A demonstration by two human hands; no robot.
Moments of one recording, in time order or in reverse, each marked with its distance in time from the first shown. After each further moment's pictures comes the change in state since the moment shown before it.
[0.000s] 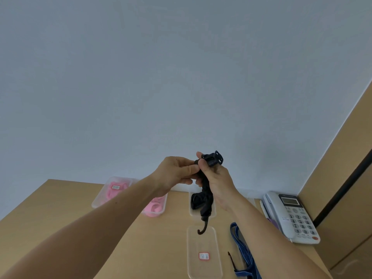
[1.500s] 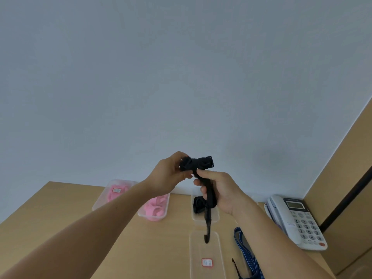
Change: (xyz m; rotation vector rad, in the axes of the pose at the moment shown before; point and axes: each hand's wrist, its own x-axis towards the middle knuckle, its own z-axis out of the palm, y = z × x) left_hand 0.011 -0.017 -0.026 0.422 0.174 0.245; right_hand 0.018 0.002 -0.005 0.192 -0.078 0.386
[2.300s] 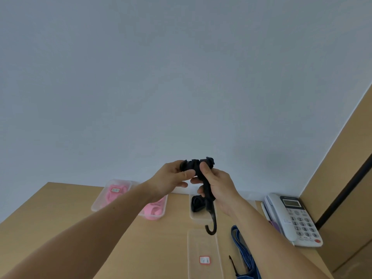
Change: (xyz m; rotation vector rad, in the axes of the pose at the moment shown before) left_hand -0.009 0.009 0.012 -0.370 -0.181 -0.221; right_hand -0.009 0.008 -0.004 -0.202 0.120 -0.245
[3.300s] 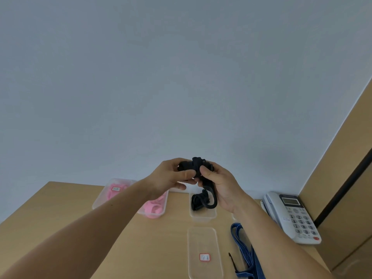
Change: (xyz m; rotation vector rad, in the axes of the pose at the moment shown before) left_hand -0.008 0.006 -0.003 -0.062 -0.039 -0.042; right_hand -0.006 -0.005 -0.006 0.258 -0.120 -0.015
